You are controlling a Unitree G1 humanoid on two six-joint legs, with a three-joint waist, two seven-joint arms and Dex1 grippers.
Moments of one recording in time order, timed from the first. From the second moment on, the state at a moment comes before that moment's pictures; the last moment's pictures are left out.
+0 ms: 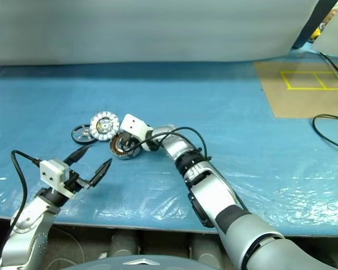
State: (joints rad) left arm 0.27 0.38 0.20 -0.25 -0.35 -0.12 -0.62; right arm -0.98 0.11 0.33 0.97 -0.15 0.00 0.84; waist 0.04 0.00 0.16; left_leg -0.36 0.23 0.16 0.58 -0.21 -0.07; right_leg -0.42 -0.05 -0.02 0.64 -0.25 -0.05
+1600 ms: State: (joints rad) left arm -0.63 0.87 0.13 0.87 -0.16 -0.22 -1.12; right arm -0.90 -0.01 0.21 0.70 -0.01 0.09 0.89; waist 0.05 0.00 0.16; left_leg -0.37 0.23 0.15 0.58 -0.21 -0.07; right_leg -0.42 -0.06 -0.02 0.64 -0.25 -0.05
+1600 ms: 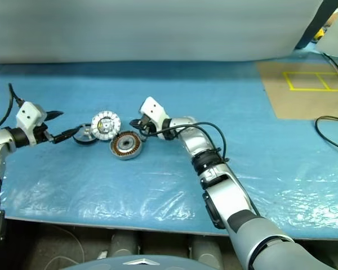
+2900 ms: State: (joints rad) left arm -1.02 0.85 -0.19 1.29 0.30 -0.61 -1.15; right arm -0.81 -0.03 0.24 0.57 -0.01 0.16 0.82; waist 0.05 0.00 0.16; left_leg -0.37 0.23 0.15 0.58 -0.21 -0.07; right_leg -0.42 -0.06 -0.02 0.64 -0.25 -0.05
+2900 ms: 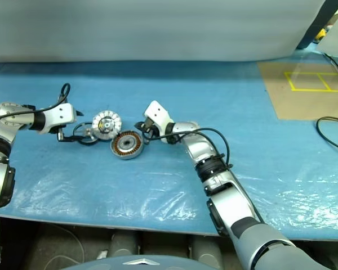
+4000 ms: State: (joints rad) left arm -0.98 0.83 -0.21 1.30 0.32 -0.63 -1.10; right arm -0.81 -0.03 0.24 0.57 -0.01 0.17 0.80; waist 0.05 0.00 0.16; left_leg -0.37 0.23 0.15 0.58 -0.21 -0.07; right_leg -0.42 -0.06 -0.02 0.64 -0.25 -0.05
